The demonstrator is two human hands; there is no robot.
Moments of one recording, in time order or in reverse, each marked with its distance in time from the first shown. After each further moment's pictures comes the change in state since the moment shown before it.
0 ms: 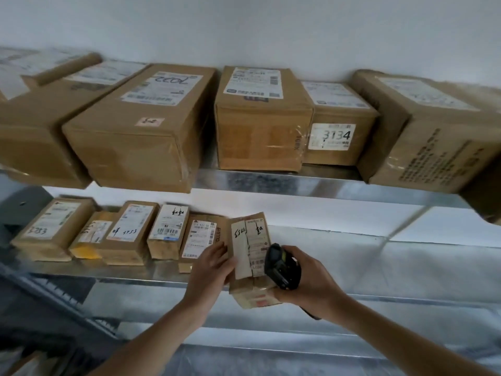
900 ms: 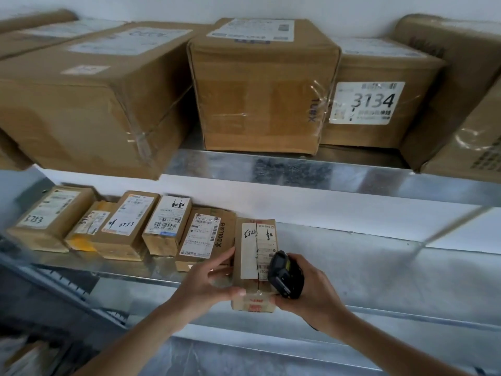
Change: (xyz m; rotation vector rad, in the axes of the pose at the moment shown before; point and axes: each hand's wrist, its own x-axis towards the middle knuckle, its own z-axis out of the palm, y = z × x) left_hand 0.048 -0.053 -0.033 0.365 -0.168 -0.034; right_hand 0.044 0.067 0.045 0.081 0.010 0.005
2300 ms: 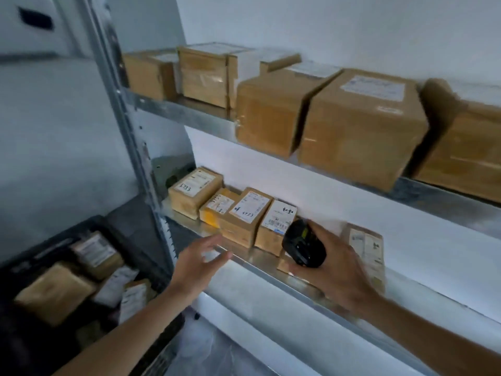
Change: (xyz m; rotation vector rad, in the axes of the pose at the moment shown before) left_hand -0.133 -0.043 -0.174 0.143 0.732 0.017; right_hand 0.020 -0.203 0.081 -0.210 -0.054 -0.456
